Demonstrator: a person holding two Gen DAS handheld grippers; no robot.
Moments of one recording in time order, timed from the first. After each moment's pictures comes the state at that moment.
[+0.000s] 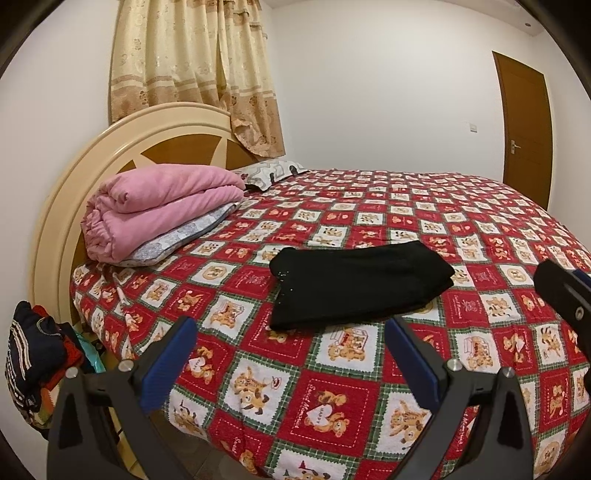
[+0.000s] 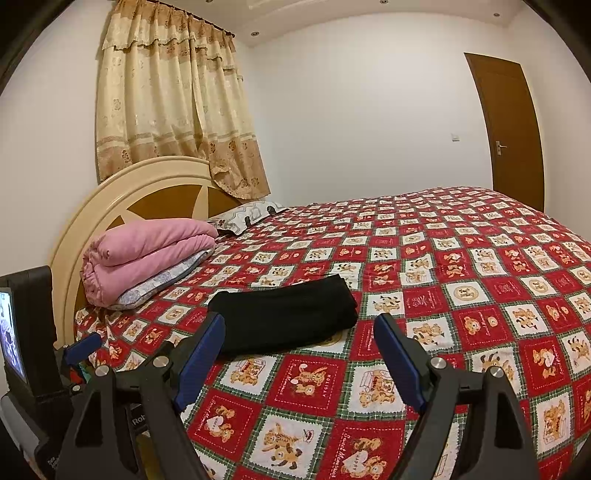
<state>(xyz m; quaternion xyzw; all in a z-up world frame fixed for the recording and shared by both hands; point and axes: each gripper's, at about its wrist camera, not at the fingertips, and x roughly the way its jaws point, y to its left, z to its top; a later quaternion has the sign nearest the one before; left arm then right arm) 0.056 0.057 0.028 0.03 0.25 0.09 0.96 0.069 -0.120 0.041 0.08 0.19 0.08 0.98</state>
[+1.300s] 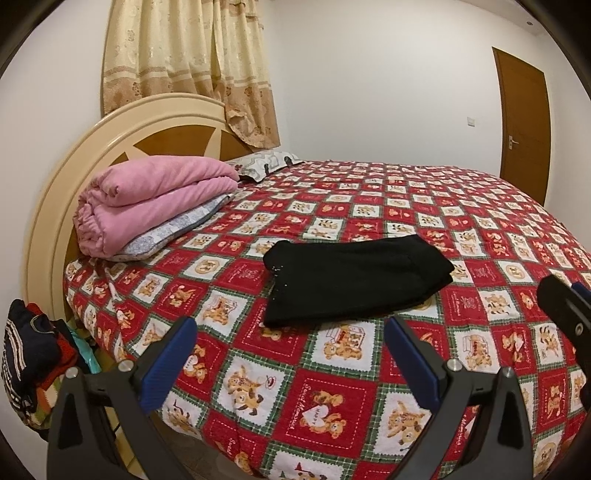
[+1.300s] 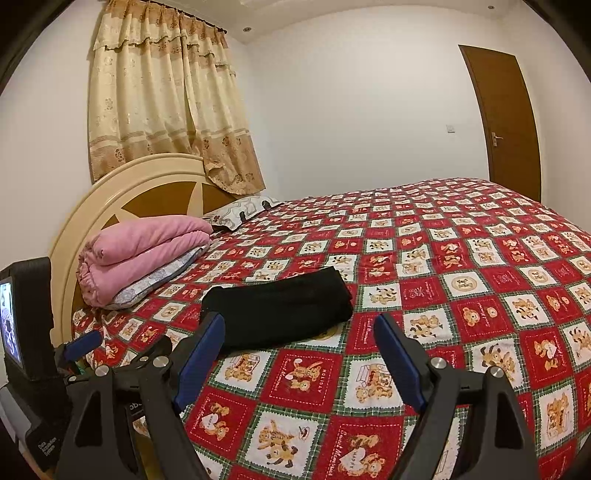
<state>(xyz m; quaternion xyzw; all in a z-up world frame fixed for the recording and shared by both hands) 0.068 0.056 0.026 0.02 0.27 0.08 0.96 0.074 -0.125 0.033 0.09 0.20 0.08 0.97</state>
